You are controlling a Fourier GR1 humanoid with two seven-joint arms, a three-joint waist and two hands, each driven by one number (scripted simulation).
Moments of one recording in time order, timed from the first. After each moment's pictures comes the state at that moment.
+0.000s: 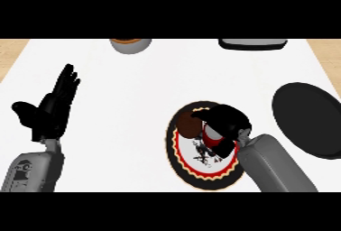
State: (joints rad) left arm -0.24 0.19 0.10 -1.46 0.01 0.06 0.08; right arm -0.45 -0.21 0.42 -1.36 0.89 0.64 0.13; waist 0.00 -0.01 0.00
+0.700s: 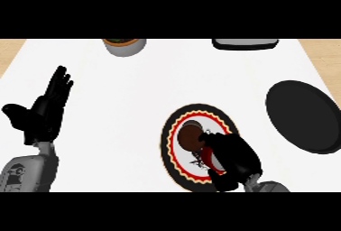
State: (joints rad) left arm -0.21 0.19 0.13 -1.48 0.00 0.06 0.09; right arm -0.10 -0.16 0.46 -1.68 1.03 0.49 0.26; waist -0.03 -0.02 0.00
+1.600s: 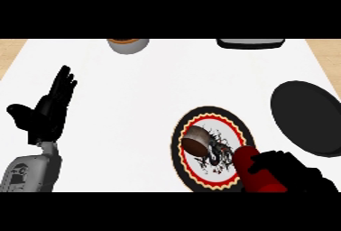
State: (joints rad) left arm -0.22 0.18 0.12 -1.49 -0.01 0.06 0.09; right arm 0.25 -0.17 0.43 -2.35 1.15 0.15 0.42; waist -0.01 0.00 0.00
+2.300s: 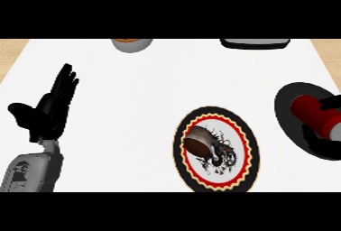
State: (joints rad) left arm -0.23 0.18 0.11 -1.48 0.00 0.05 0.08; right arm -0.06 -0.30 -0.27 -1.89 0.64 0.11 0.15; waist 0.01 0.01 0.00
